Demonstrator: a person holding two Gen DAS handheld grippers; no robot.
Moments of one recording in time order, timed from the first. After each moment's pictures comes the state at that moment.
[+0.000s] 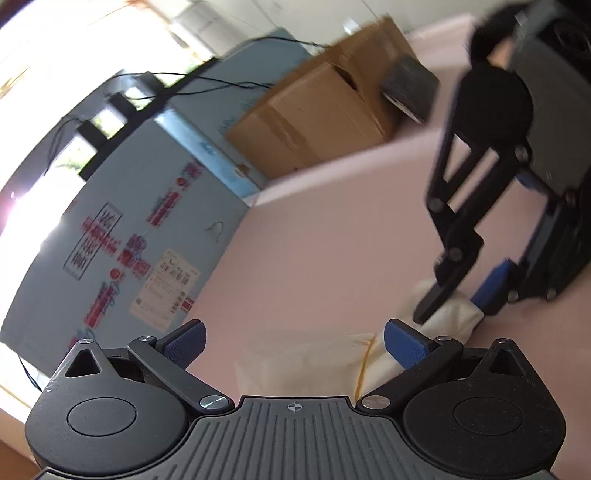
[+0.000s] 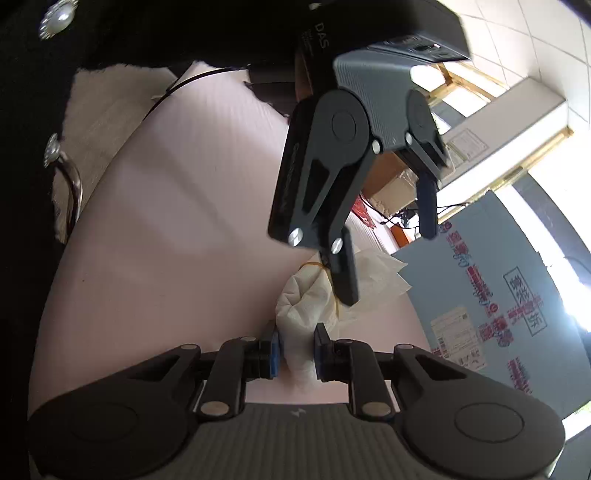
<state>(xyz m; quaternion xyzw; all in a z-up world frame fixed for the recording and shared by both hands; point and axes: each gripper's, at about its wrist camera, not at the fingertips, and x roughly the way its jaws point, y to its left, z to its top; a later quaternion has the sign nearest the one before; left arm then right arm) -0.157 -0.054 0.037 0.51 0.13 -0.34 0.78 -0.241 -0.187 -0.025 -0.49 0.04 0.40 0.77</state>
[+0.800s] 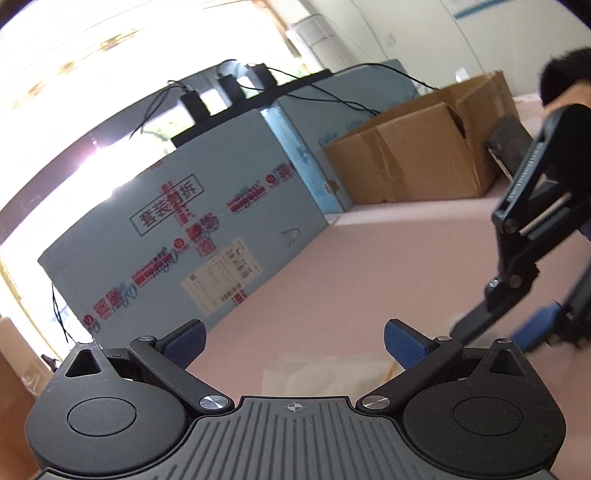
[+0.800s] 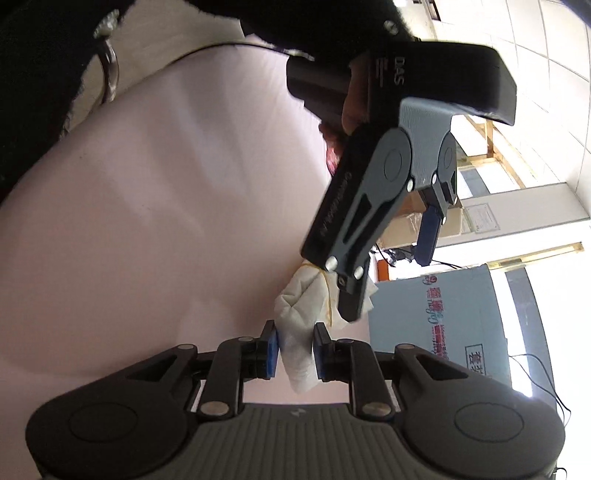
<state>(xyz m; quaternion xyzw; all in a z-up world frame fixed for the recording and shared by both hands) -0.133 -0.034 0.040 0.30 0.11 -0.25 0.92 -0.238 -0.202 -0.022 -0.58 -0.03 0.40 0.71</state>
